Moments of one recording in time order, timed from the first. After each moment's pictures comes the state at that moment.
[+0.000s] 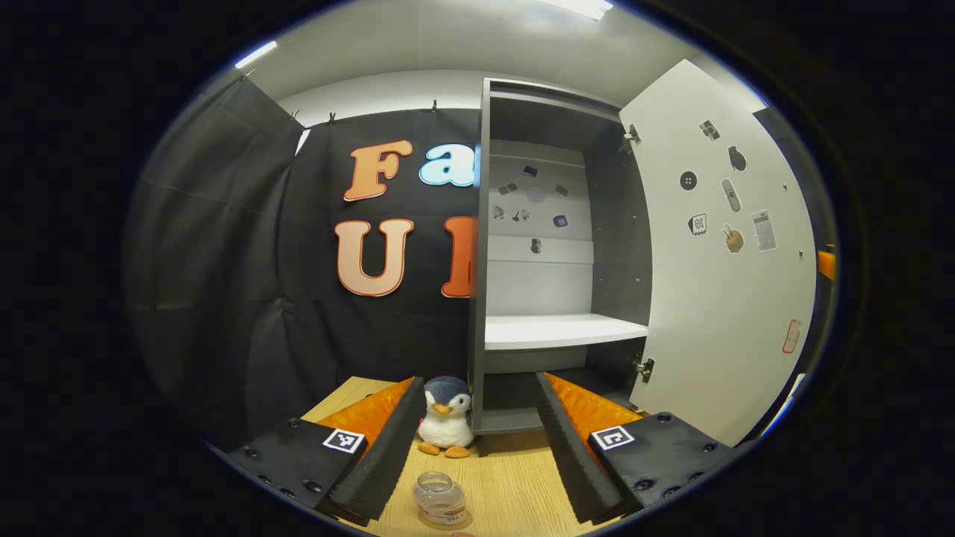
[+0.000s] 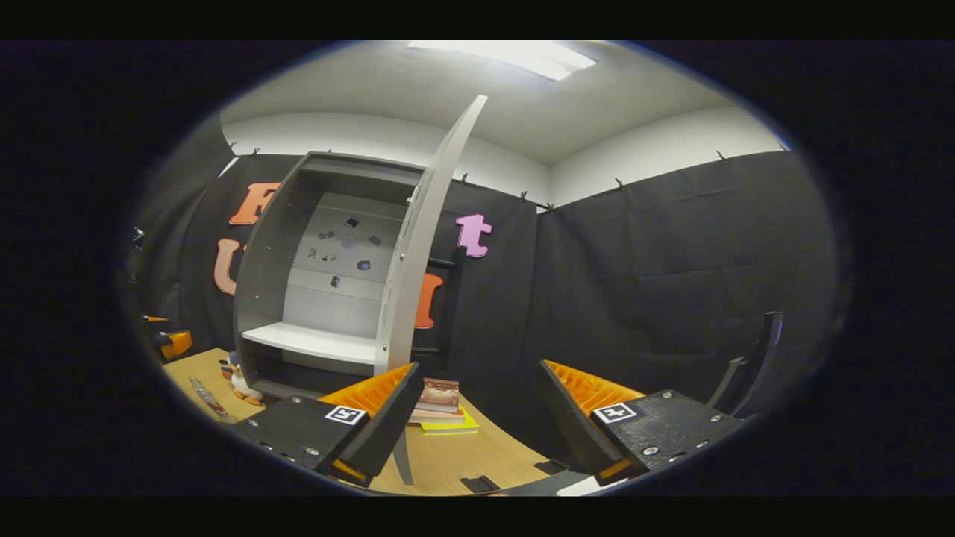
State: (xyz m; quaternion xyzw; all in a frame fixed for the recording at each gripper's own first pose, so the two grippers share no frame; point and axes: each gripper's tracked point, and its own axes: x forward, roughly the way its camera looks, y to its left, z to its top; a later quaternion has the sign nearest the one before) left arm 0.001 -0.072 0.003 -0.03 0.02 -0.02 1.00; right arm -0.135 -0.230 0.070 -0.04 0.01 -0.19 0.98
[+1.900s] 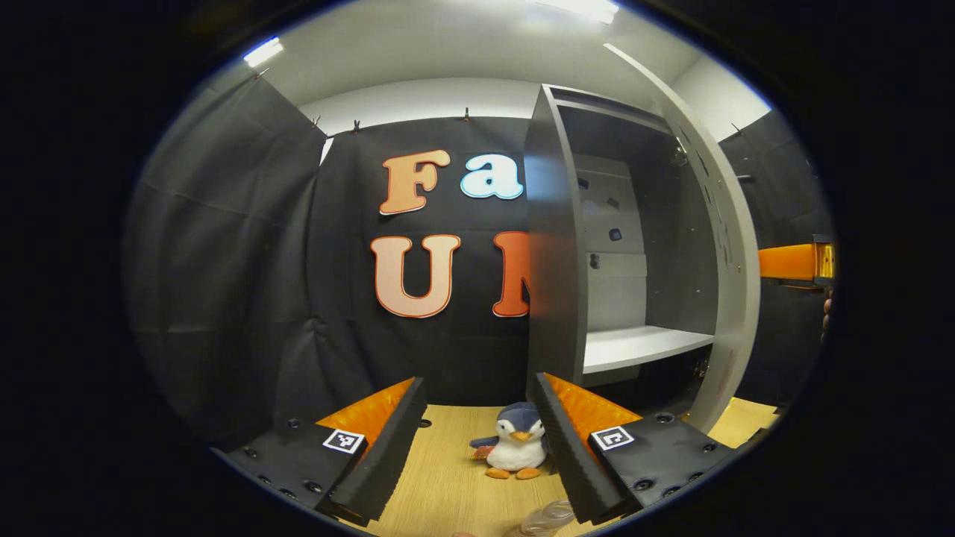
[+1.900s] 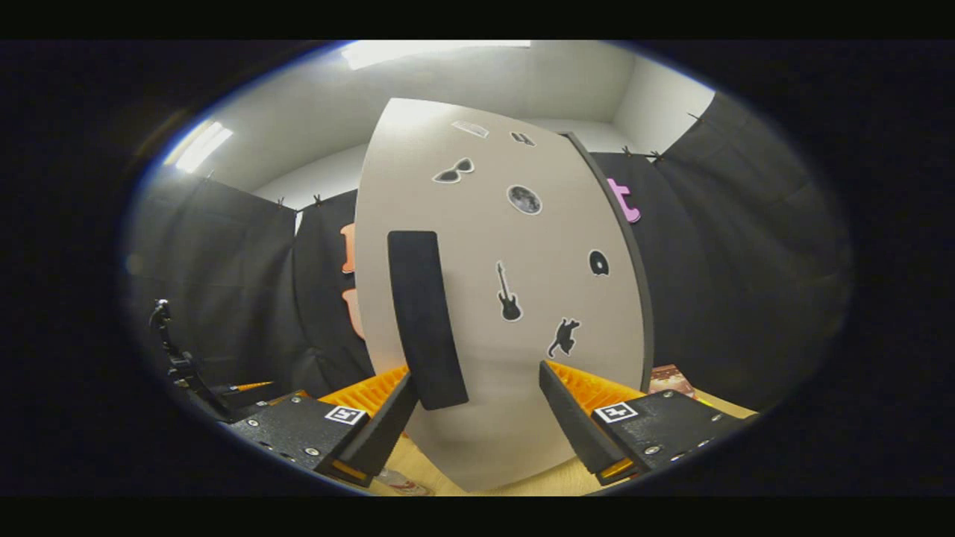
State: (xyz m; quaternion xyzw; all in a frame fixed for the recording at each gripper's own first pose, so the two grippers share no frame) left arm 0.049 0.076 0.009 -0.02 0.00 0.02 1.00; right arm 0.033 0.035 0.071 0.14 0.00 0.07 0.99
